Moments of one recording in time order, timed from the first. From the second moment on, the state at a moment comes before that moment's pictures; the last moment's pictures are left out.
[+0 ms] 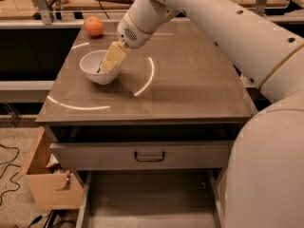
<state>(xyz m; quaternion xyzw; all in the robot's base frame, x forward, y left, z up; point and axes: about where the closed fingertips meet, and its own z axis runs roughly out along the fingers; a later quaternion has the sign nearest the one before) 0.659 0.105 0.903 -0.54 0.77 0.20 0.26</state>
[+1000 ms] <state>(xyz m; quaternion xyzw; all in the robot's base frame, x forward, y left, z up) 0.658 0.110 0.898 -0.54 0.77 0.20 0.26</state>
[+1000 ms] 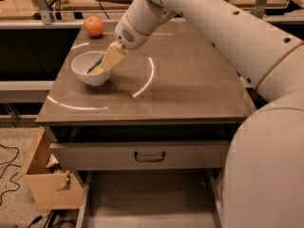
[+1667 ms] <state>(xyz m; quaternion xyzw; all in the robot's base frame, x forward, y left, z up) 0.654 0.108 0.918 -0.55 0.77 0.18 0.26</state>
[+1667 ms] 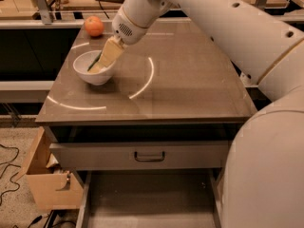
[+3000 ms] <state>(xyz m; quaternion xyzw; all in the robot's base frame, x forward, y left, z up) 0.649 0.053 0.995 -0.56 0.75 0.14 0.32</state>
